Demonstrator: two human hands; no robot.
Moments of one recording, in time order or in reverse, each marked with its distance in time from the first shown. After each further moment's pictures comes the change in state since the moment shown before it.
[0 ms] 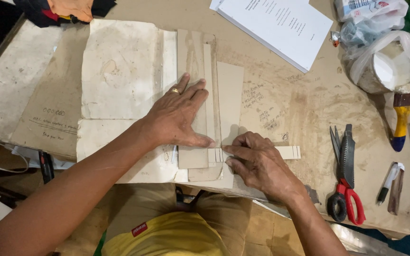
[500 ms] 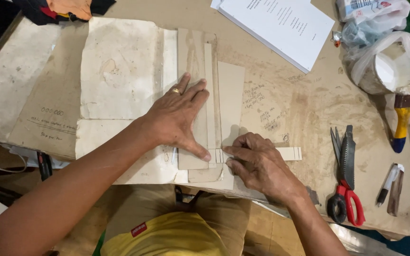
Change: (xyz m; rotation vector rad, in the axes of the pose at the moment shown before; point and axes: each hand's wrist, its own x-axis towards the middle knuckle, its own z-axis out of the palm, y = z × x) left_hand -0.008 0.014 -0.024 0.034 -0.119 -0.029; right_hand -0.001 0.004 0.003 0.026 0.006 0.000
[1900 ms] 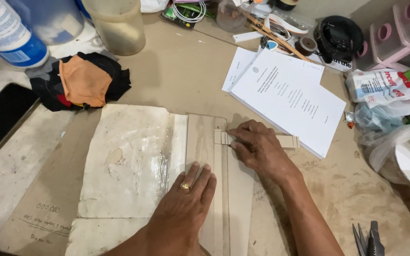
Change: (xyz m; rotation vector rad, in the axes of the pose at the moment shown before) left_hand 0.051 -0.055 0.104 0.306 0.521 0.186; right_hand 0.210 0.092 -0.042 -0.148 0.011 0.000
